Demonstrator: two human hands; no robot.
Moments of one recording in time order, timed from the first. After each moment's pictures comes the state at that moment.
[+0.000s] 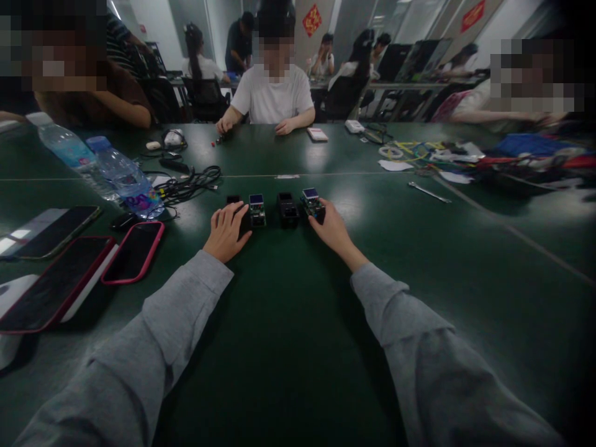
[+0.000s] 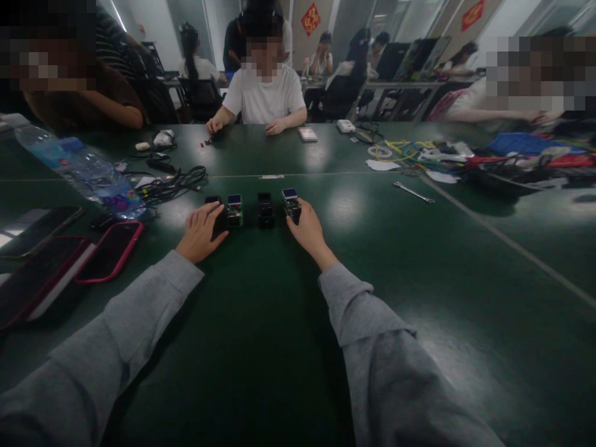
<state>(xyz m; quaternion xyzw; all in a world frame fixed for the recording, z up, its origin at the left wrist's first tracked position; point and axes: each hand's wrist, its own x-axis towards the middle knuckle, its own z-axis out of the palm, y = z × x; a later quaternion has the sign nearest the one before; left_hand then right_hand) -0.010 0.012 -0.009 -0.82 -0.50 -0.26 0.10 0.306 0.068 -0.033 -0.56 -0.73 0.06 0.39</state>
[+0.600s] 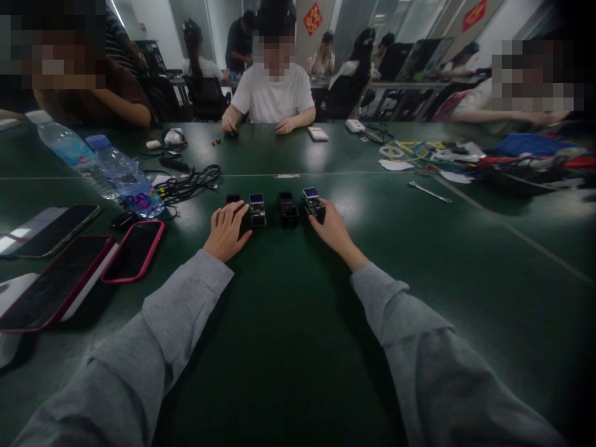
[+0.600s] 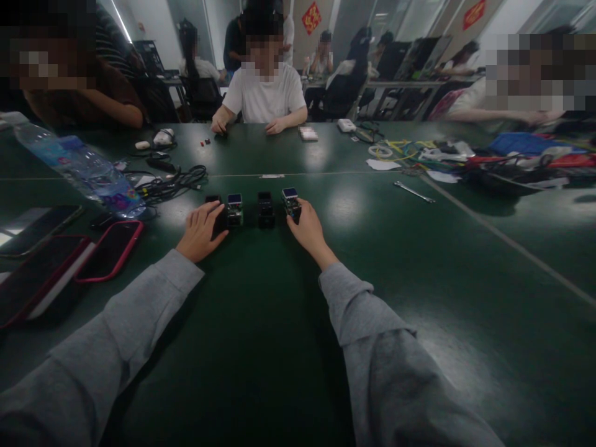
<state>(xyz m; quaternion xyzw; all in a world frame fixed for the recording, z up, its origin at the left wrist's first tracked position) -0.011 0.013 -0.011 -0.82 -0.50 -0.25 0.11 0.304 0.065 -0.028 -0.57 -0.73 0.07 0.38</state>
